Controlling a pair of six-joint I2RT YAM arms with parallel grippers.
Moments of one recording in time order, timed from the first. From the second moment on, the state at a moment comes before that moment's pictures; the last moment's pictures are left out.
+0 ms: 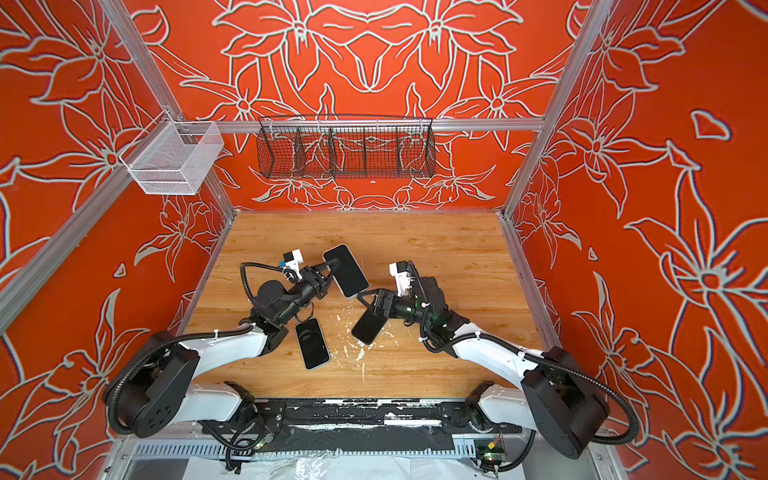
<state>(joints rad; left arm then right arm) -0.45 1.33 0.44 1.02 0.22 -1.40 0.64 1.23 0.54 0.42 -0.46 0.91</state>
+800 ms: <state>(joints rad) -0.47 1.27 0.44 1.02 0.16 -1.39 0.63 1.43 0.58 0.70 -0.58 0.99</state>
